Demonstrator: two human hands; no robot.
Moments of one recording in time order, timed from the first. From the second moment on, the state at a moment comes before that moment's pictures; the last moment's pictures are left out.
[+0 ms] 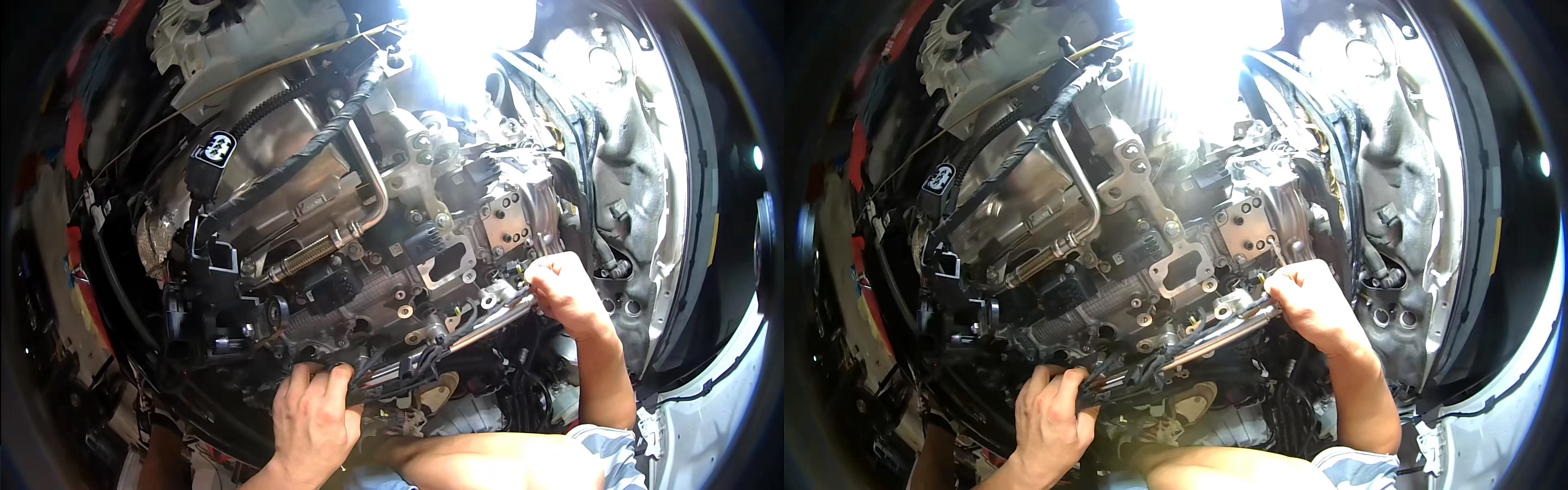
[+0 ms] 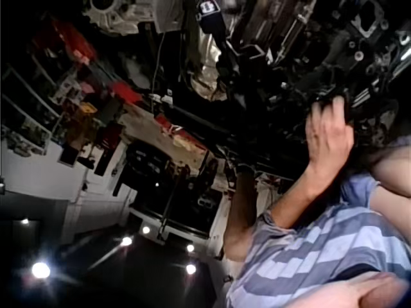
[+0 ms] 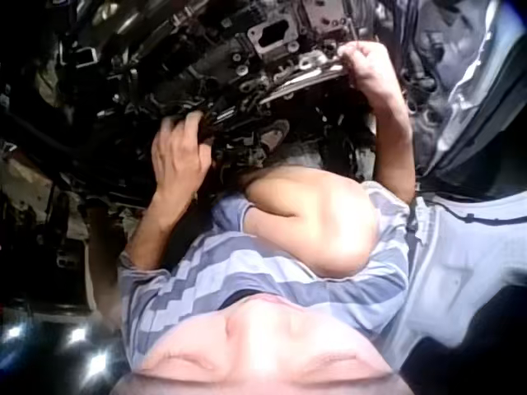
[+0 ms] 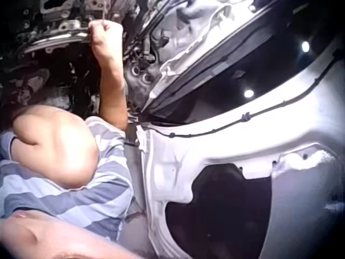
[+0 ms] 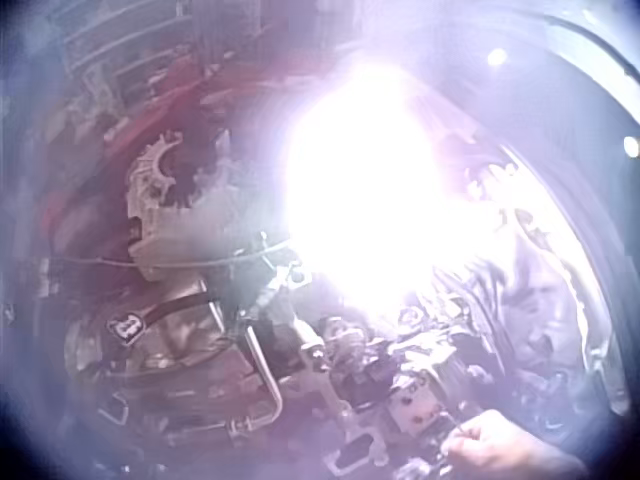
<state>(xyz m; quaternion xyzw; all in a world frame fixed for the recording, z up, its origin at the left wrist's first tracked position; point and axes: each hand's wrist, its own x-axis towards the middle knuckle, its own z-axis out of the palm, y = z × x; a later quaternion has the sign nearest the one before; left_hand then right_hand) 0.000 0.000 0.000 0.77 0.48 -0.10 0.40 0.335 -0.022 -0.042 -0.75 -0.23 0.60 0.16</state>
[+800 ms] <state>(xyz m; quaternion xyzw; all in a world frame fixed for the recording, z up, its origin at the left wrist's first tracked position) 0.004 -0.019 0.016 0.73 0.55 -0.07 0.39 0.306 -0.047 -0.034 -0.77 -0.10 0.56 0.28</state>
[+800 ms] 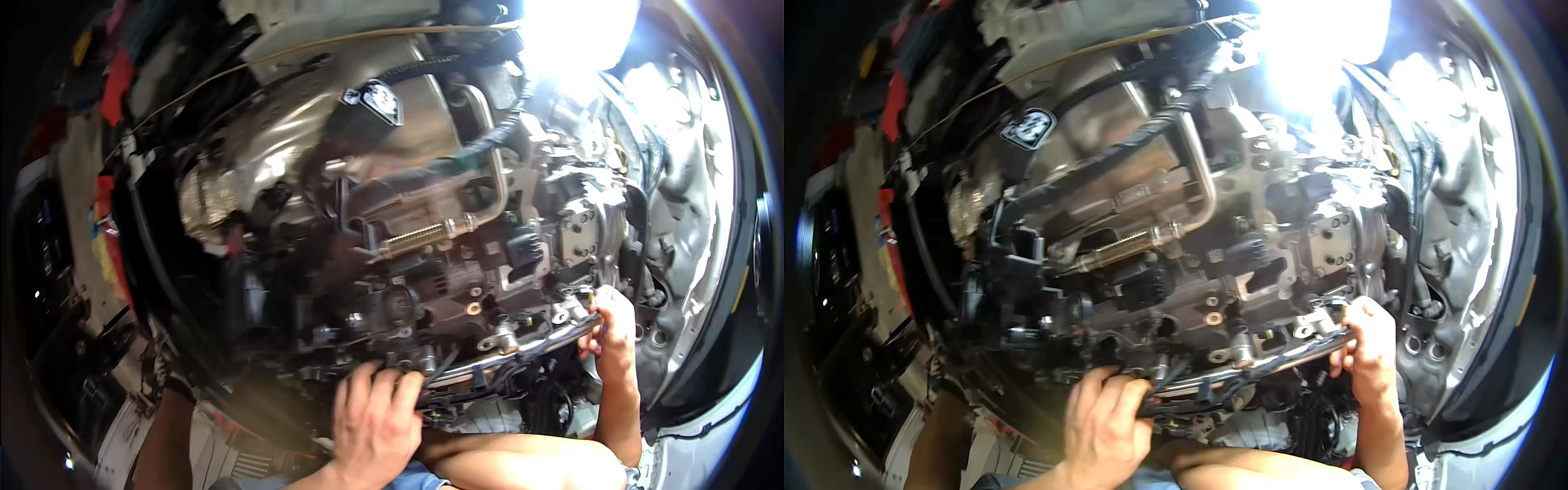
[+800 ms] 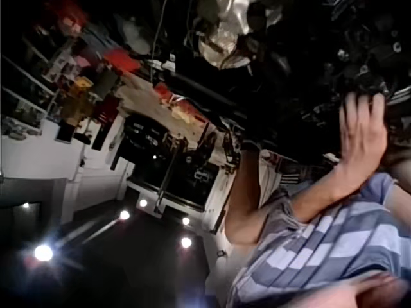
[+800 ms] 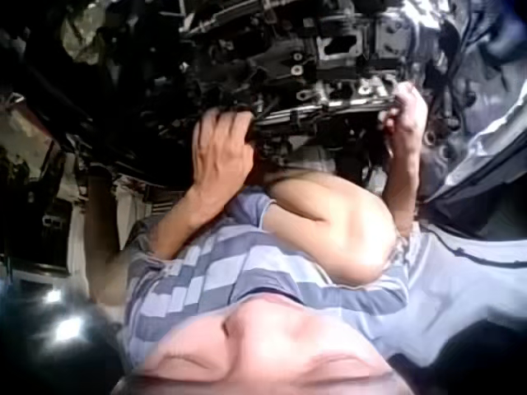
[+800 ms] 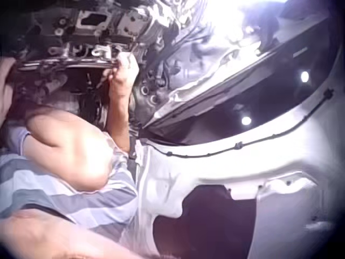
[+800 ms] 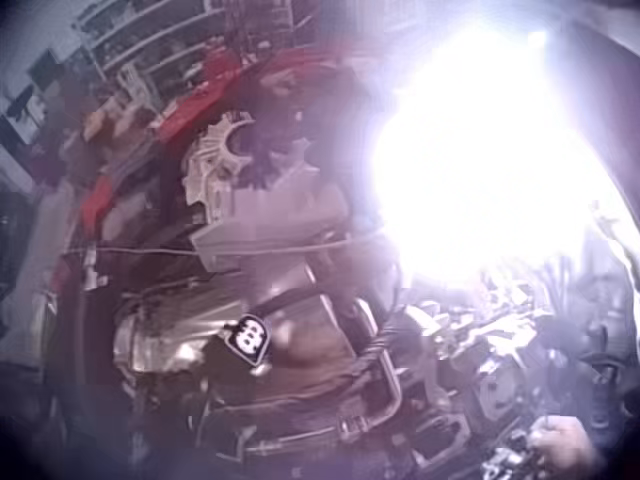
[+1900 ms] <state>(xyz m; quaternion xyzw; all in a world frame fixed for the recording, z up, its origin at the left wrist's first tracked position) -0.153 -0.062 -0.030 0.77 0.58 0.07 0.25 0.297 -0.090 -0.063 -0.76 -0.07 0.47 0.44</state>
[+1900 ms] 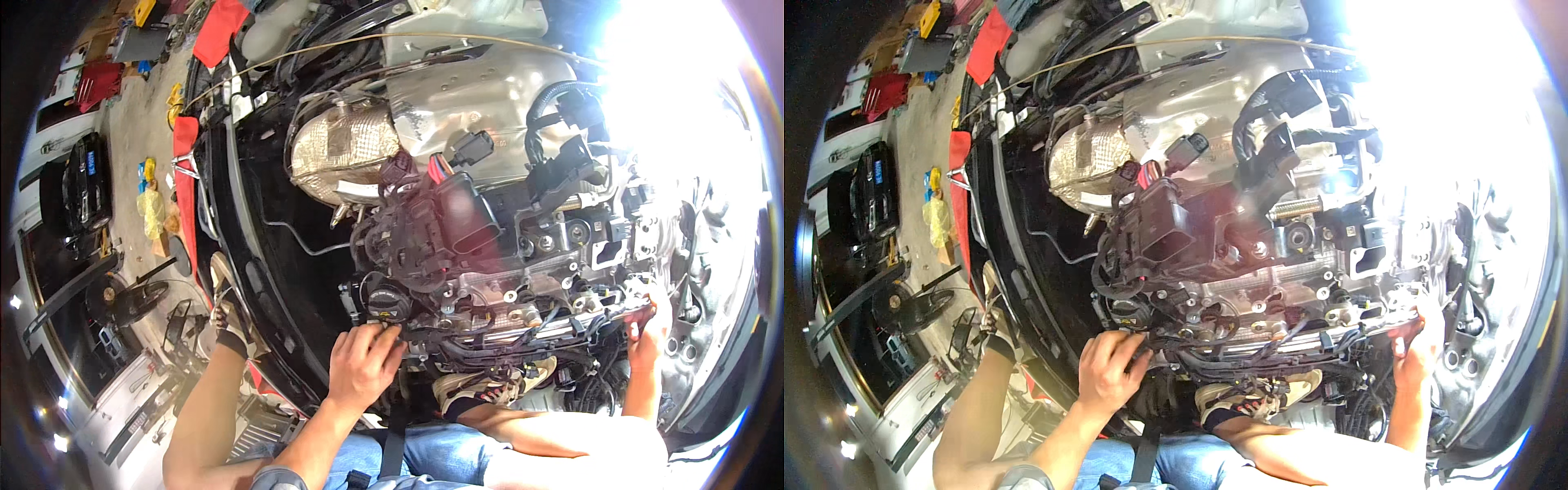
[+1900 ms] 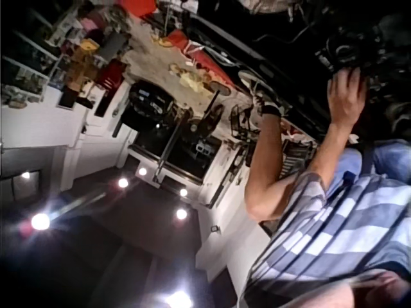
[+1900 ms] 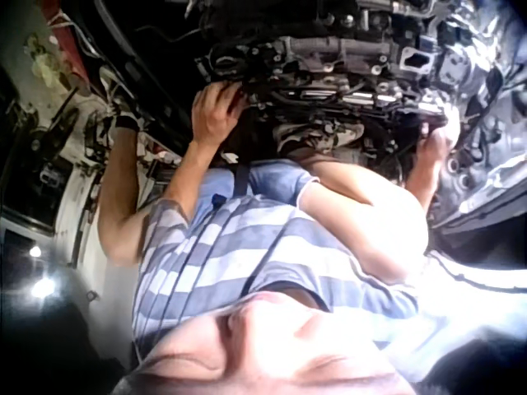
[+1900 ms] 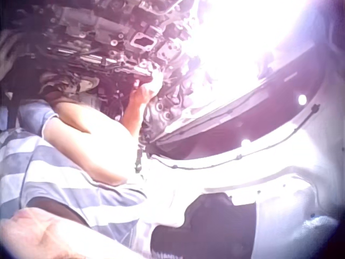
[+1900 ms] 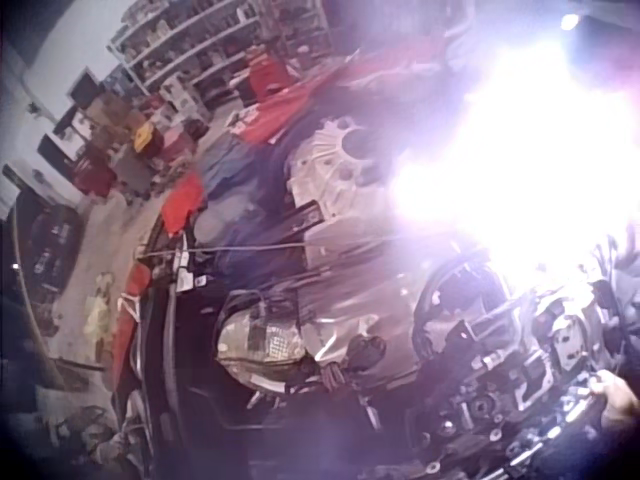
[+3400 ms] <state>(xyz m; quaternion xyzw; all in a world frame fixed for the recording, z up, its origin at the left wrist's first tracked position) 0.127 0.029 -0.020 0.87 0.38 -0.03 0.30 0.286 -0.102 -0.069 -0.61 -0.05 0.44 0.66</state>
